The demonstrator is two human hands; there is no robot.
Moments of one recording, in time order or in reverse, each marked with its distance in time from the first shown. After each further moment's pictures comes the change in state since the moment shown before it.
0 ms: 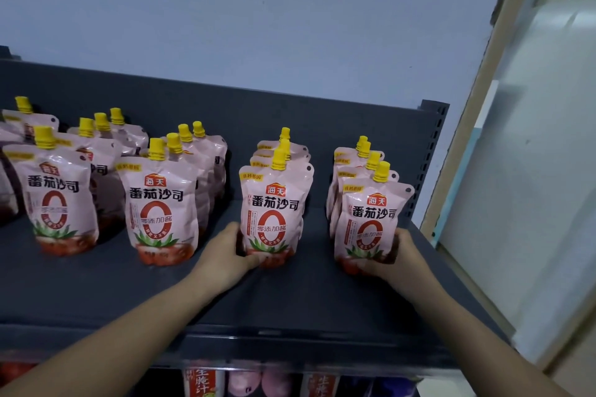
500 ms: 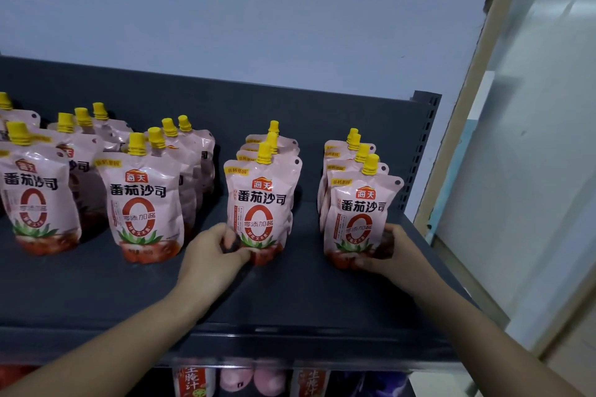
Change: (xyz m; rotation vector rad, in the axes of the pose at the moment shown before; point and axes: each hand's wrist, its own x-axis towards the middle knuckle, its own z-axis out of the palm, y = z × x) left_hand -0.019 0.010 0.010 -0.110 0.226 -0.004; right_hand 0.000 0.002 -0.013 -0.057 -0.081 0.034
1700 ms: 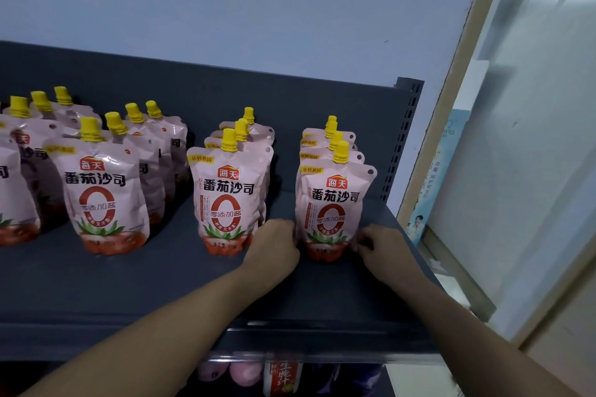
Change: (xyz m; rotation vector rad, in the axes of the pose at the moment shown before) left_hand 0.003 0.051 0.103 0.523 -0.333 0.219; right_hand 0.012 0.014 -0.015 -0.559 0.082 -0.212
